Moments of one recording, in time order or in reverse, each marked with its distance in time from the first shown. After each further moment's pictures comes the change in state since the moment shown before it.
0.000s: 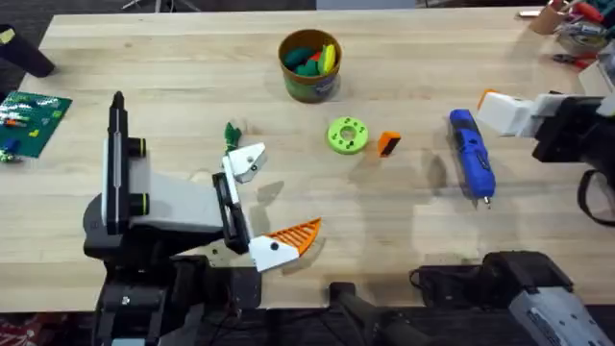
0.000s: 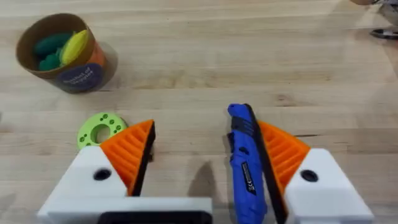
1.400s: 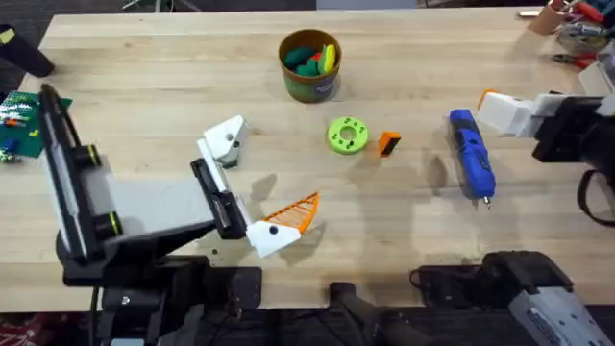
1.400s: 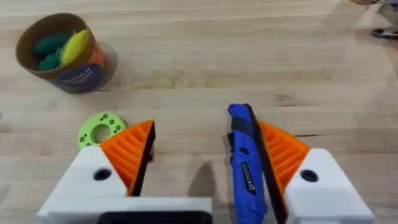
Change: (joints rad) left arm -0.019 0.000 0.000 0.292 -0.169 -0.087; right arm 0.000 0.000 0.000 0.000 0.000 0.000
